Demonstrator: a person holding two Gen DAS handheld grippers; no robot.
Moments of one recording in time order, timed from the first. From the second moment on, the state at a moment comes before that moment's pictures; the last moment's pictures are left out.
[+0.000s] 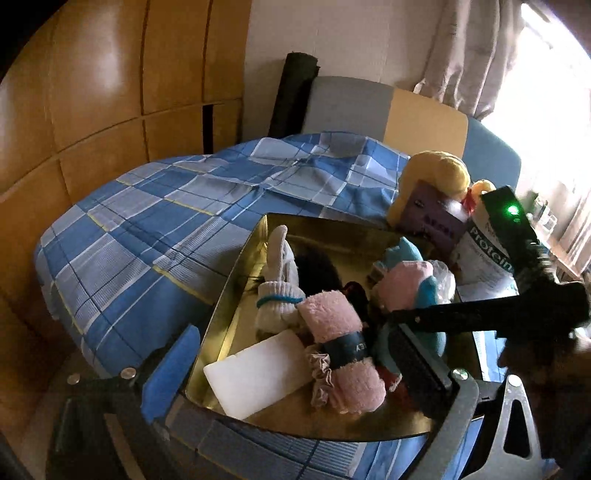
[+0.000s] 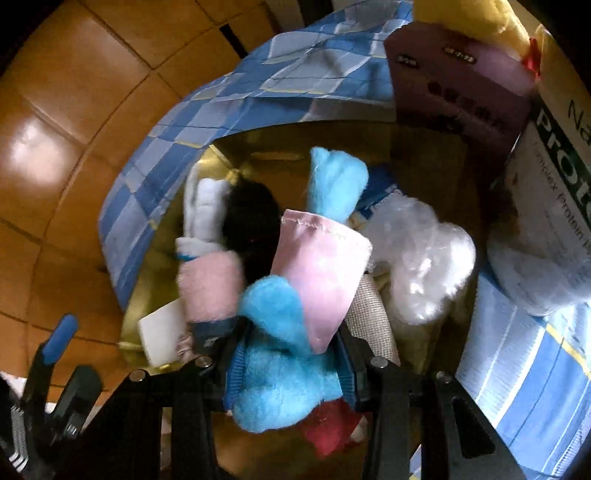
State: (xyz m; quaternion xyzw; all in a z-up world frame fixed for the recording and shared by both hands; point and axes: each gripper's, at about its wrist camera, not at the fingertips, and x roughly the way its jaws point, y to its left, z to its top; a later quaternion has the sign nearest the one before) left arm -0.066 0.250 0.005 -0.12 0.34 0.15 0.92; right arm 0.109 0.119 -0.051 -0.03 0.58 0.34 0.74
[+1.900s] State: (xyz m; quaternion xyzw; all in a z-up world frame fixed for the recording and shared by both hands) left arm -0.075 0.195 0.014 -0.08 0.32 0.16 0.93; right arm -0.004 0.038 -0.008 -0.06 0.36 0.16 0.92
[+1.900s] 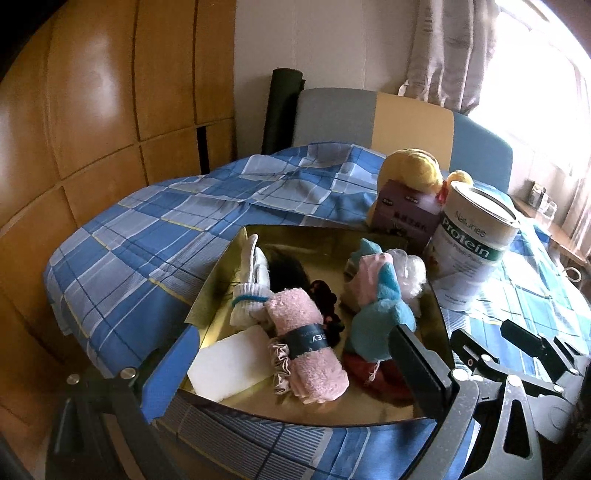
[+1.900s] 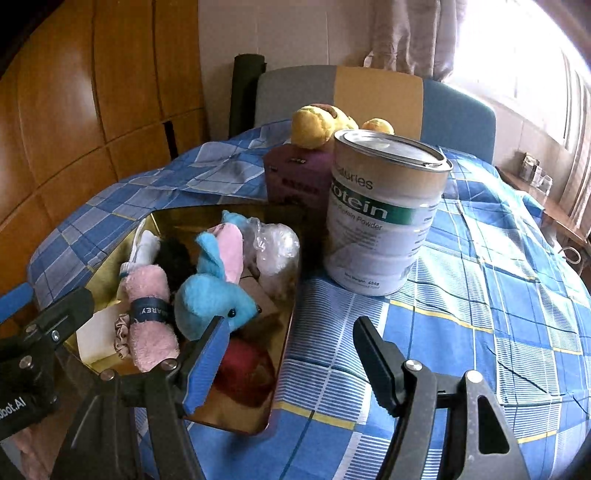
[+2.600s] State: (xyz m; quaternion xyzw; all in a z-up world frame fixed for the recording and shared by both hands) left arm -0.074 0.200 0.011 -0.08 0.33 0.17 0.92; right arm -0.004 0.041 -0.009 -0.06 0.37 0.16 0.91
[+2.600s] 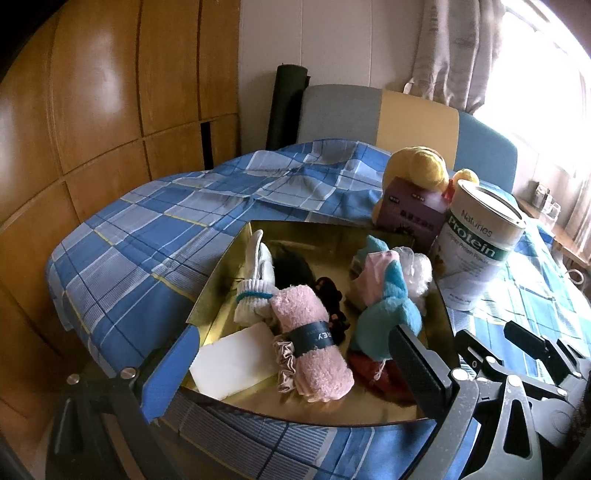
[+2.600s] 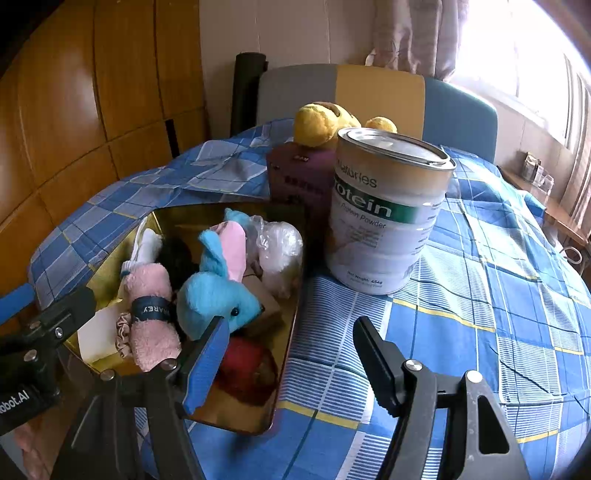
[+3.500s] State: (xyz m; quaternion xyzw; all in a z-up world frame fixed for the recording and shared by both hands) left arm -0.076 0.199 0.010 -0.08 0.33 0.17 0.92; right arm -0.004 0.039 -0.012 -0.06 0.37 0.17 0.91
